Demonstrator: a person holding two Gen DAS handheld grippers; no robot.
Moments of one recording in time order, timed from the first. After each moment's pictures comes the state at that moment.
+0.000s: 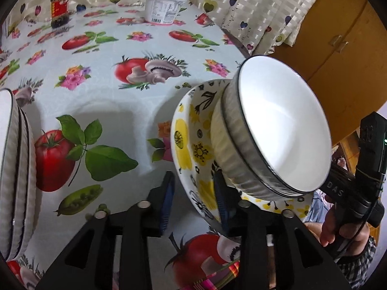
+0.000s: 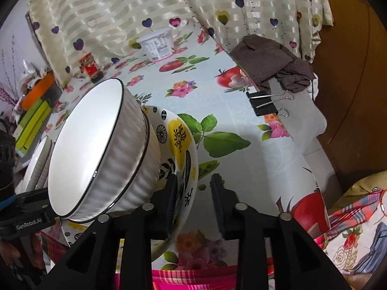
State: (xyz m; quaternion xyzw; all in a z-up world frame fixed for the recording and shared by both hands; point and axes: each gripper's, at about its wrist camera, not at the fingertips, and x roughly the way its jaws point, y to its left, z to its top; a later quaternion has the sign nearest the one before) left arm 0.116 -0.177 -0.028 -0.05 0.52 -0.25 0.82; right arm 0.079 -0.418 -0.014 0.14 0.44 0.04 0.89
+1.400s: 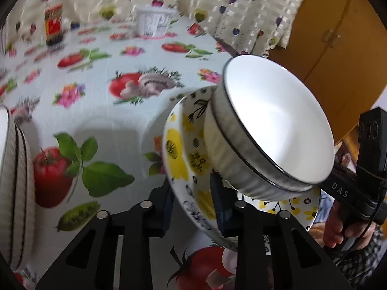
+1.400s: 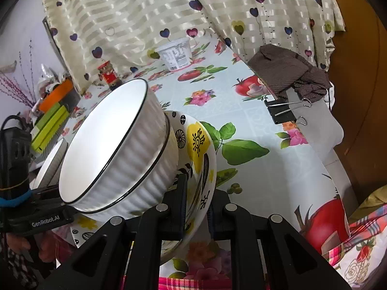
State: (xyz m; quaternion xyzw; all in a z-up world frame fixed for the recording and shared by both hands) left arm 0.108 -0.188 -0.022 0.00 0.46 -0.26 0.85; right arm 0.076 -0.414 -0.019 0.15 0.39 0.08 0.90
